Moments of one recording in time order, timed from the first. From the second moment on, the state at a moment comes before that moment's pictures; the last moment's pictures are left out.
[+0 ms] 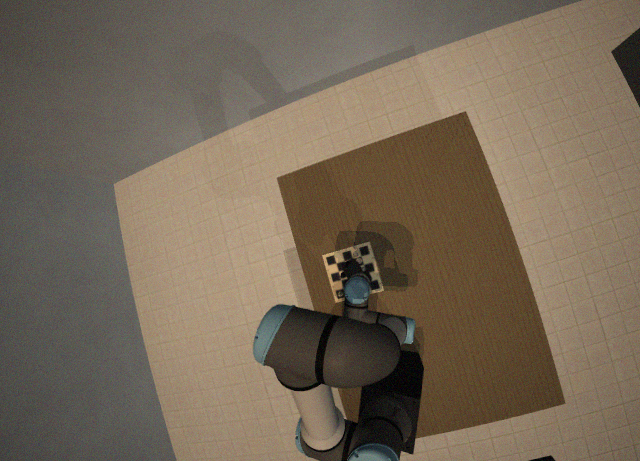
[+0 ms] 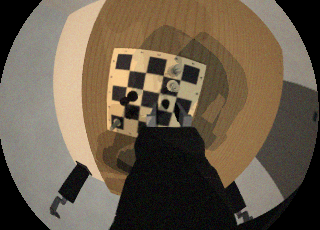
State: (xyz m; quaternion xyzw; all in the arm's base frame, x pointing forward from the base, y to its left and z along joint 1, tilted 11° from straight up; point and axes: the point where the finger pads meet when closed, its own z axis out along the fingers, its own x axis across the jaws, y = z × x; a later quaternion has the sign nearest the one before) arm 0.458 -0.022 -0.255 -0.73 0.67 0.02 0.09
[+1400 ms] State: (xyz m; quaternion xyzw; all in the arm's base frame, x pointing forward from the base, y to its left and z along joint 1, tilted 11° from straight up) arm 0.461 -0.016 -0.287 -0.73 0.67 0.02 0.09
